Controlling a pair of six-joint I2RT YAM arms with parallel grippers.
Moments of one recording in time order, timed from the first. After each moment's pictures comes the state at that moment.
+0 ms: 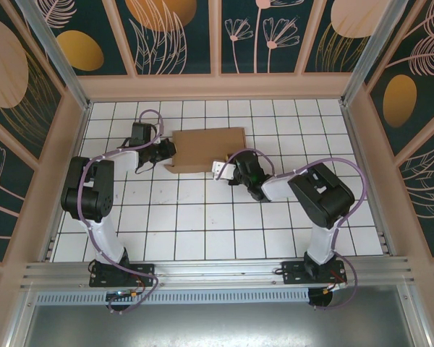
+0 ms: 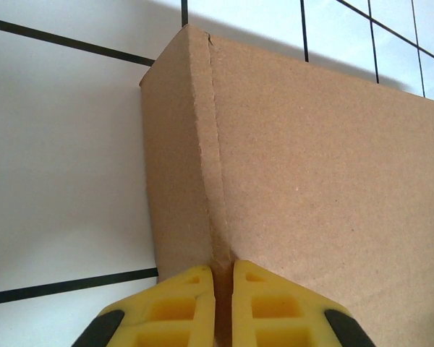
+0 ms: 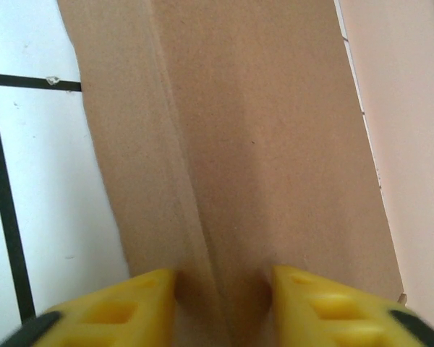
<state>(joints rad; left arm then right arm) -0.16 1.87 1.06 -0.01 0.41 -0.48 0.66 1.84 0.78 0.54 0.05 -1.00</state>
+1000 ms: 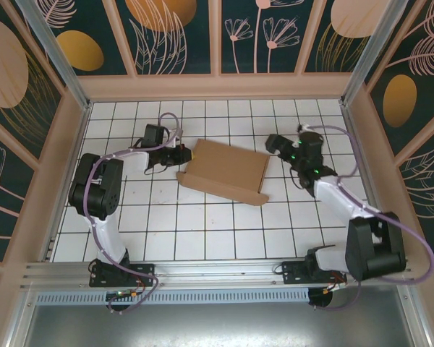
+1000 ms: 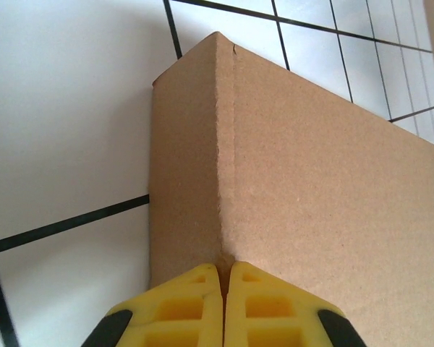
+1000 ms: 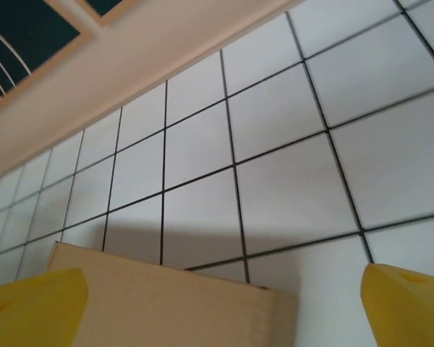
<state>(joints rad) -0.24 1.92 1.08 -0.01 0.63 -0.41 0.16 1.27 0.68 0.12 -0.14 0.61</state>
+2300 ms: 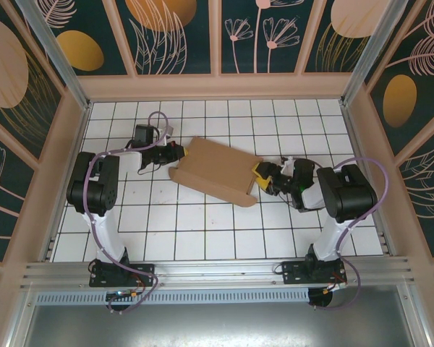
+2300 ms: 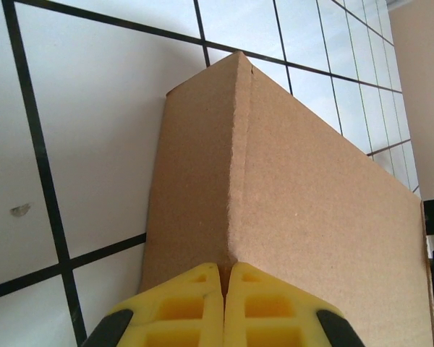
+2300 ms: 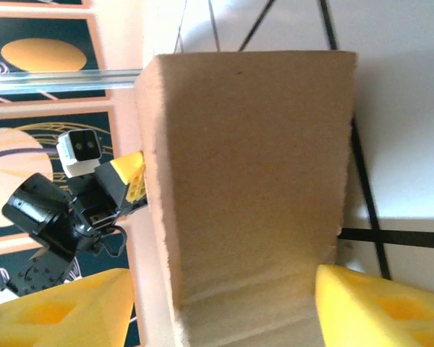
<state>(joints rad) -0.17 1.95 1.05 0.10 0.71 -0.48 0.16 1.80 0.42 0.93 -0.82 1.19</state>
